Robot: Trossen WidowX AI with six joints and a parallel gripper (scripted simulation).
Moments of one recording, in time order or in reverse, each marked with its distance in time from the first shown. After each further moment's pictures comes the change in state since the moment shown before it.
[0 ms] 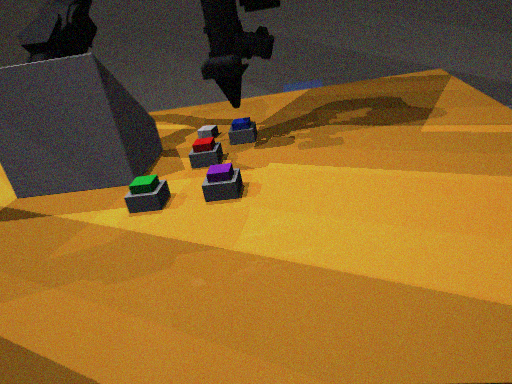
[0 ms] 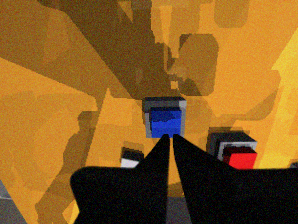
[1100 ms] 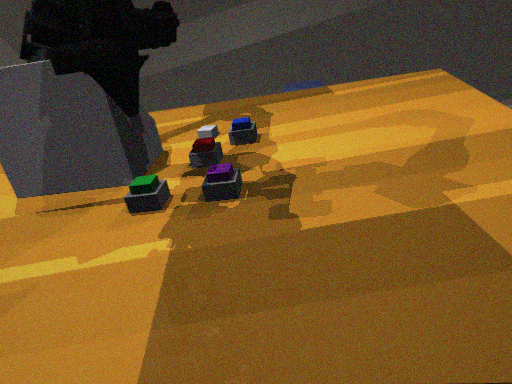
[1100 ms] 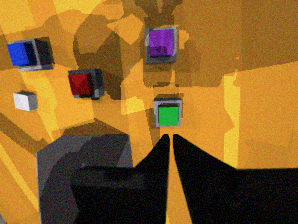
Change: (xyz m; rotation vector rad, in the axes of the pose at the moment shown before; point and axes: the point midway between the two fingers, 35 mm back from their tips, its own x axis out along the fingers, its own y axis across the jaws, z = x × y) arm -0.067 -0.232 -0.100 0.024 -0.006 -0.027
